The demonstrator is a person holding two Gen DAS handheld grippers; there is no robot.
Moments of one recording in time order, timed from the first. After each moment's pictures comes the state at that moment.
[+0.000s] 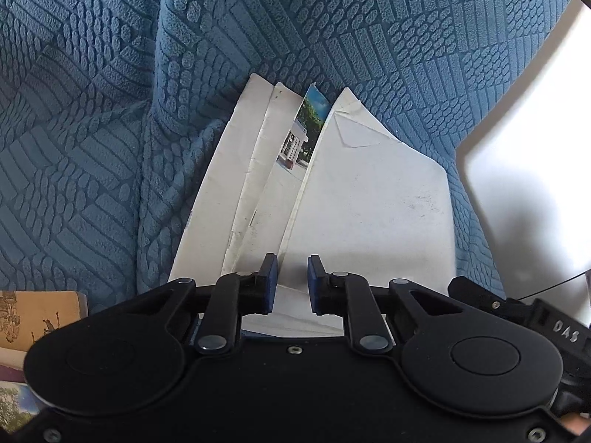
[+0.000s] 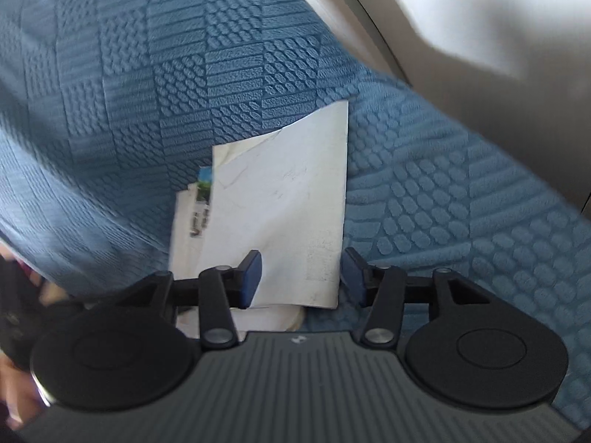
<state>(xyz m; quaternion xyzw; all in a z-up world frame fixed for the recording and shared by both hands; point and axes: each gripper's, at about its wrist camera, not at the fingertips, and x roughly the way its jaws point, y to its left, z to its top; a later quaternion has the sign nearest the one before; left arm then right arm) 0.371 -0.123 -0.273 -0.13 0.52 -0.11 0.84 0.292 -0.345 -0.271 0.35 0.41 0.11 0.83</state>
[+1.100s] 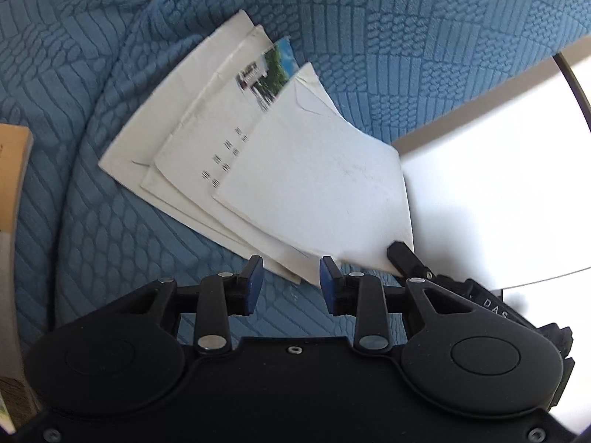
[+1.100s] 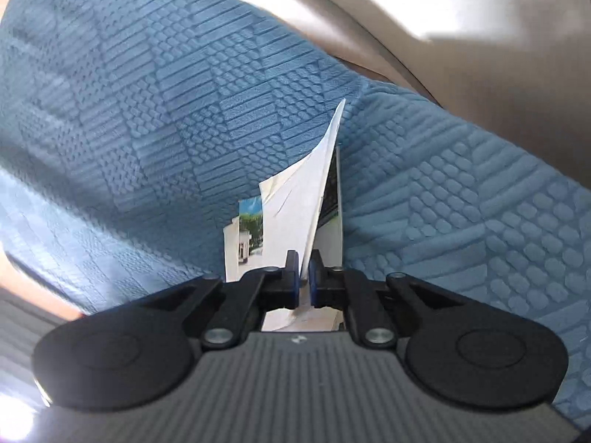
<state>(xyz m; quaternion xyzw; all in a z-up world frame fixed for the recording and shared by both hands) 0.319 -0.118 -0.276 -0.32 0.54 -0.16 0.76 0.288 -0.352 -0.251 0.43 0.37 0.13 0.82</state>
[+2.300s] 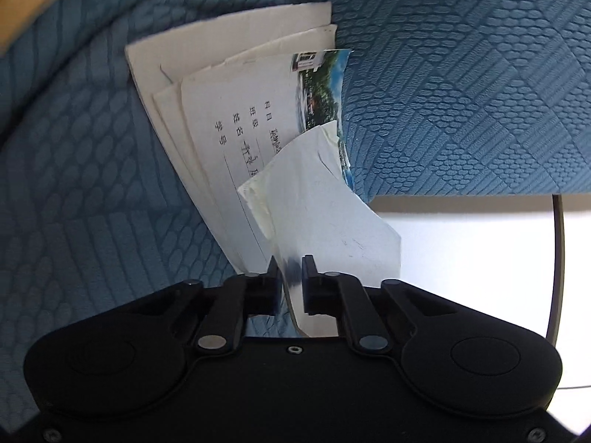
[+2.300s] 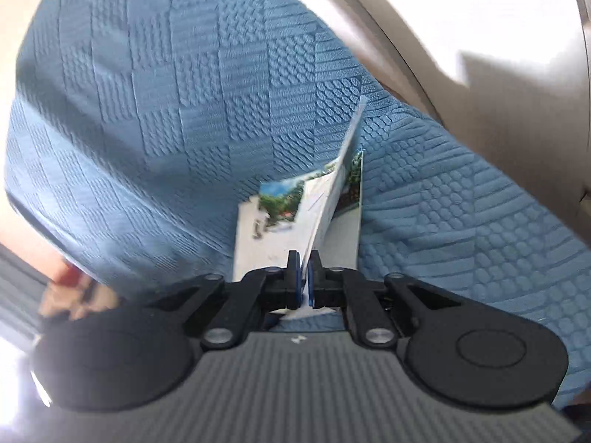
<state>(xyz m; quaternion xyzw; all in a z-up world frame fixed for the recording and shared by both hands) 0.308 -0.107 -0.315 -0.55 0.50 -0.09 0.66 0.252 -0.338 -0.214 0.33 0.37 0.14 0.86</state>
